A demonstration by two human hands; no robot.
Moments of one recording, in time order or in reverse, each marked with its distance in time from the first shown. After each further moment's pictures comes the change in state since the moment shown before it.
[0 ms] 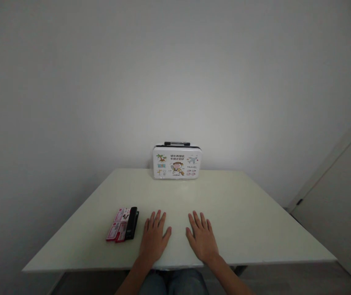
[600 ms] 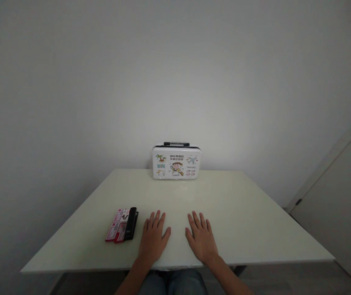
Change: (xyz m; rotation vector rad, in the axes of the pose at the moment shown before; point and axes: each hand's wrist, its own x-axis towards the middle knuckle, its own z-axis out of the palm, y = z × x) left_hand -0.001 0.000 0.000 -0.005 0.012 0.006; right_hand 0.001 0.001 0.001 -0.001 0.009 -0.007
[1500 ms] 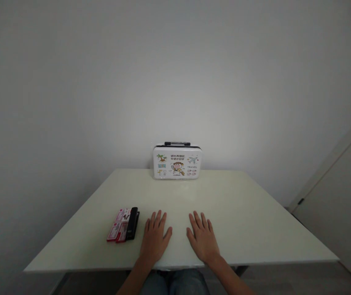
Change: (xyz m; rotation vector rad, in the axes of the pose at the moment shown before) left_hand 0.000 0.000 0.001 -0.016 0.008 -0.003; right_hand -0.001 -0.001 -0.002 0.015 -0.018 0.013
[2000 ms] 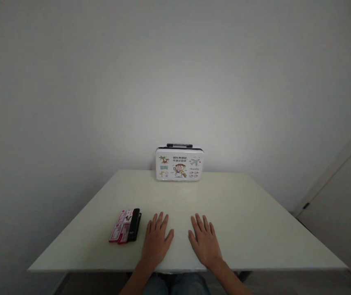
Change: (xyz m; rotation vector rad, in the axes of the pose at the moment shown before) left_hand 0.000 0.000 0.000 0.008 -0.017 -0.002; right_hand 0.000 0.000 0.001 -0.007 0.002 0.002
